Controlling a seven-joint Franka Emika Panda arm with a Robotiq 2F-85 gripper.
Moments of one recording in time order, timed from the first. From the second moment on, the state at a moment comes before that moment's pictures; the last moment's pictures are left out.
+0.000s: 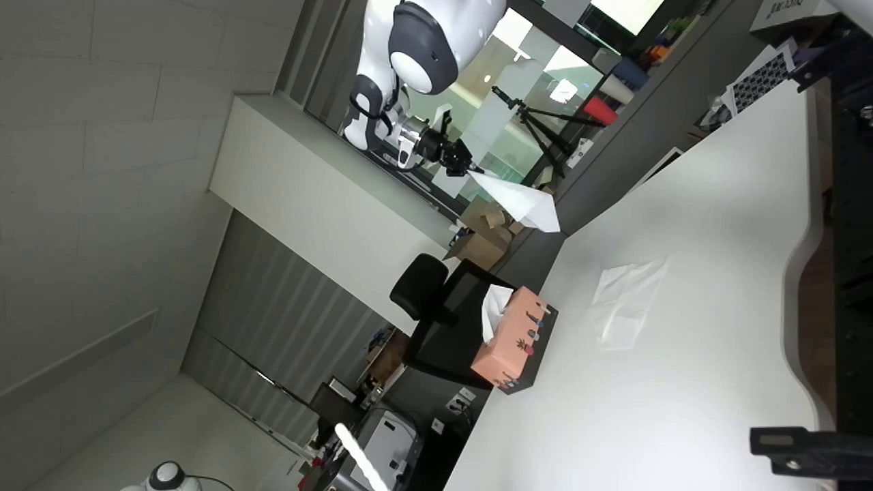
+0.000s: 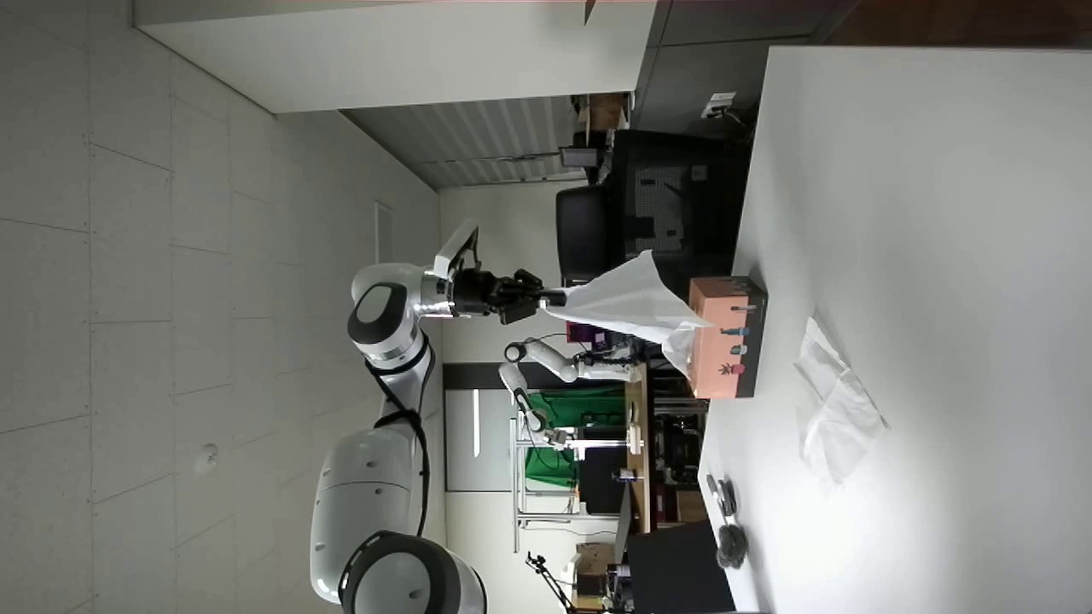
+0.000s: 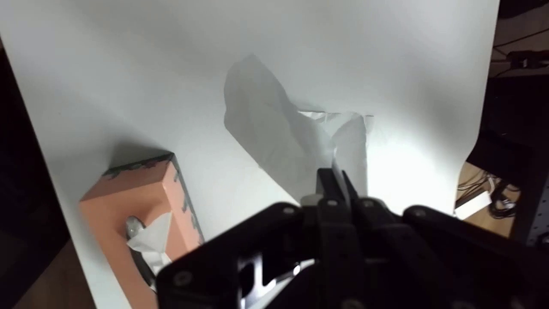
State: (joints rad) arm -0.32 1.04 -0.02 -0.37 -0.02 1.28 -1.87
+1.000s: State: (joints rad) arm -0.28 1.07 0.00 -0.37 -0.02 1.18 -2.12
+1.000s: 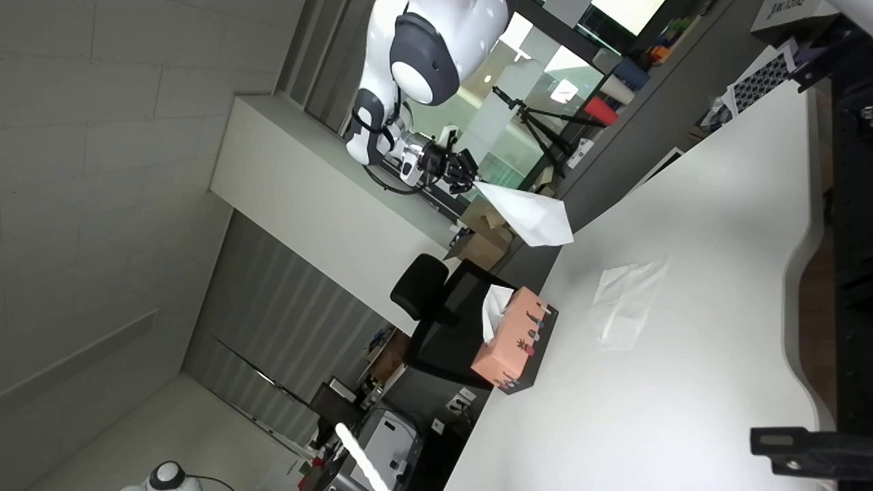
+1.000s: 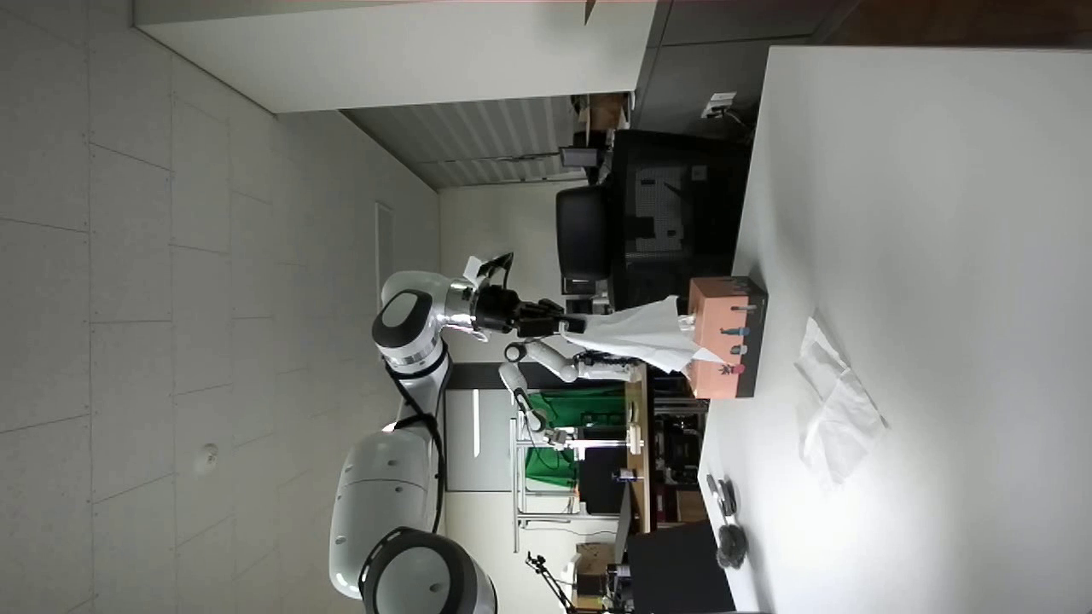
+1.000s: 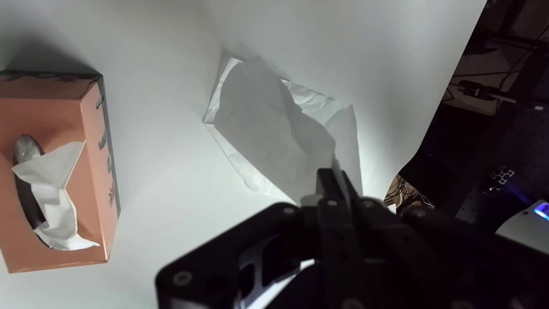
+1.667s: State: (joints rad) arm -0.28 1.08 0.00 -0.37 -0.02 1.18 -2.12
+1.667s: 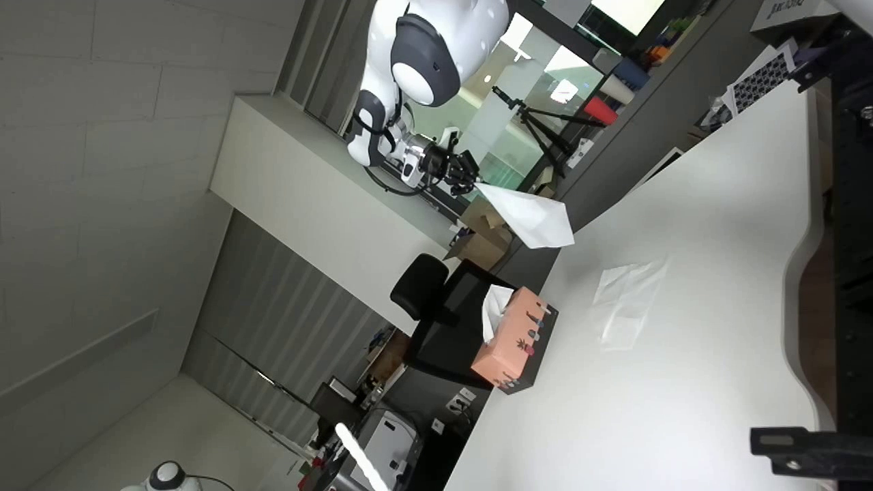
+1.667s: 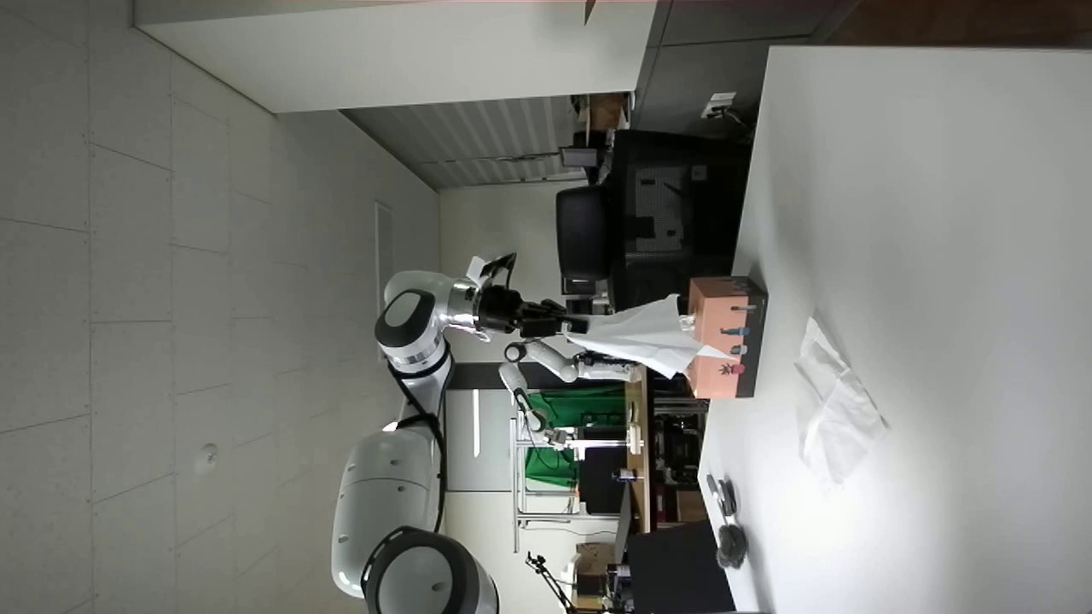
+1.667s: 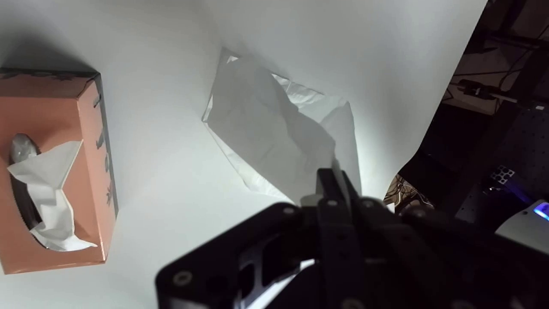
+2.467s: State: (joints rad) arm -0.29 1.17 0.03 -0.37 0.02 1.21 -2.15
